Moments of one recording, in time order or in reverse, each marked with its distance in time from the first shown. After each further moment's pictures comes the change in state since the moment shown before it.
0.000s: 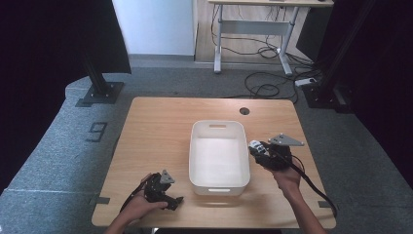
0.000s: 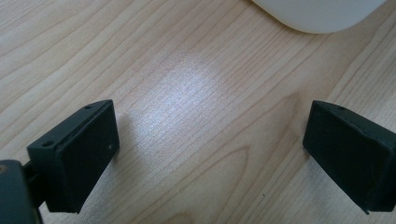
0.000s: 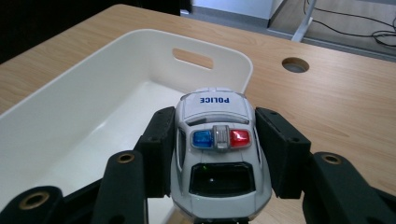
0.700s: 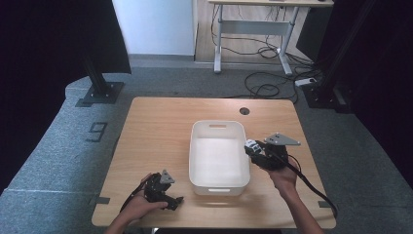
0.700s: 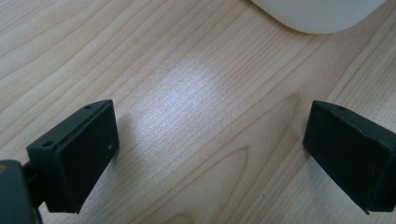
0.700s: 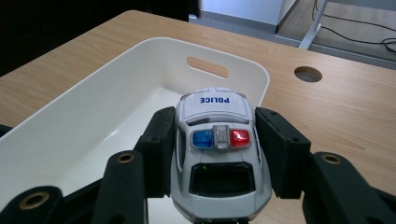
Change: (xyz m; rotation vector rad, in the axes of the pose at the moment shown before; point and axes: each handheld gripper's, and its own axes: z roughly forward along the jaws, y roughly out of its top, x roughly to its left) left arm 0.000 0.000 0.000 -0.002 -0.002 0.000; right arm 0.012 0.007 0.001 -0.017 0.030 -0.014
